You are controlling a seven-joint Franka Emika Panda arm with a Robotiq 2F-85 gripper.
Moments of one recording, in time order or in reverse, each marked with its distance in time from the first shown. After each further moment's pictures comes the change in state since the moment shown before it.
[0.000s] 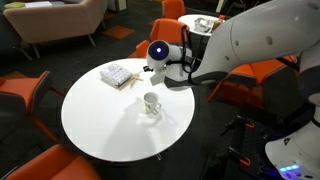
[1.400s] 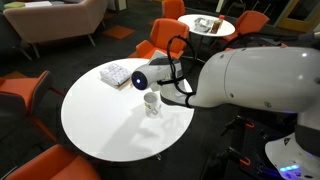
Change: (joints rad) arm 0.249 0.198 -0.181 0.061 -0.176 -0.481 0.368
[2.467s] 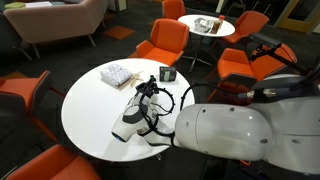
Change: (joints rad) arm -0.100 0.271 0.310 0.443 -0.282 -0.516 0.550
